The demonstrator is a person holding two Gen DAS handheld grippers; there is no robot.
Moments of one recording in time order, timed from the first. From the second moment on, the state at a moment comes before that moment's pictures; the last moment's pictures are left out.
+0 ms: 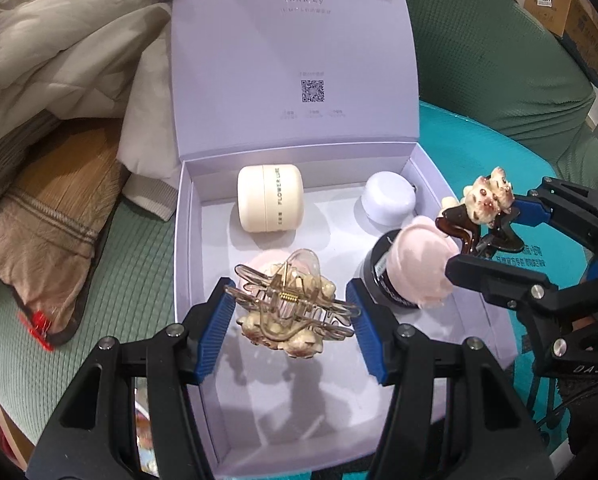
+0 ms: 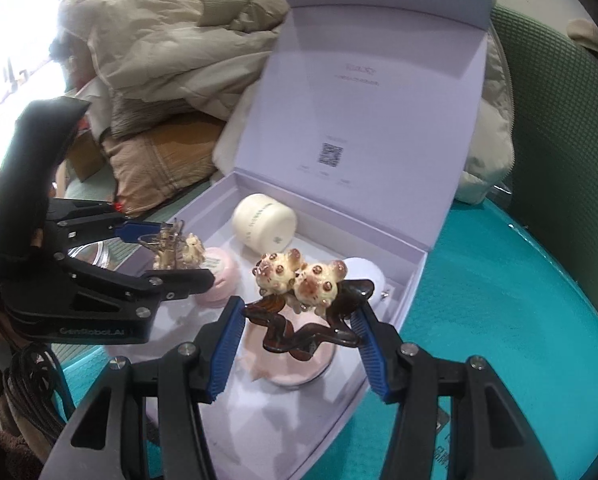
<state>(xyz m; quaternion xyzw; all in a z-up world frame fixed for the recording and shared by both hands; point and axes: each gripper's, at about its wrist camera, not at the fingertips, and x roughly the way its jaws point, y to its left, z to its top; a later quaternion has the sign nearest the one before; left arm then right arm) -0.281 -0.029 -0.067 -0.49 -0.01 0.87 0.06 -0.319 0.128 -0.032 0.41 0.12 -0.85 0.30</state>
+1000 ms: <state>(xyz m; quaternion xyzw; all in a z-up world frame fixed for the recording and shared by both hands) -0.347 -0.021 -0.061 -0.44 0.02 0.89 0.08 -0.377 0.117 -0.048 0.42 0.10 -0.86 0.28</state>
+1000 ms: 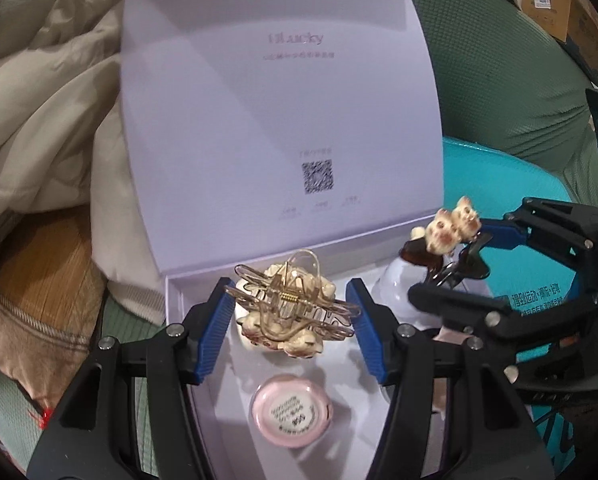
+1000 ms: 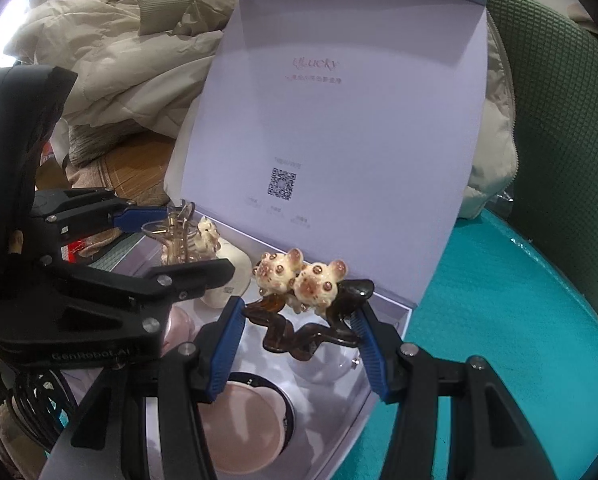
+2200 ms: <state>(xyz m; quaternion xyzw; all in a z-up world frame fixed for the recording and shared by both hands) -0.348 -0.011 -0.072 -0.44 0.03 0.89 0.07 -0.374 0.108 -0.062 0.43 0.13 -0.85 0.27</state>
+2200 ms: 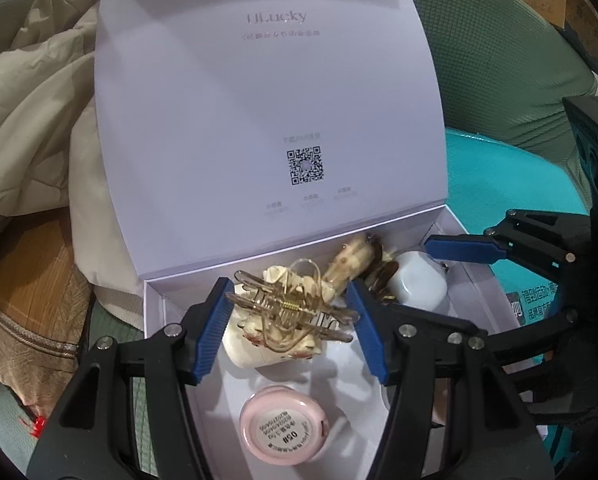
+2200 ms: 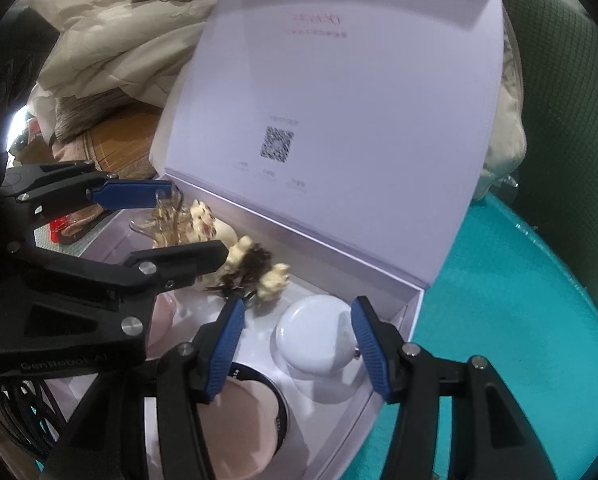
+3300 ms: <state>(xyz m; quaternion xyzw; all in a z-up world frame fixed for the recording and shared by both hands) -0.298 -0.005 0.026 -0.37 0.04 0.93 0.02 -0.298 0.143 0.049 0.35 0.12 -0.90 0.23</state>
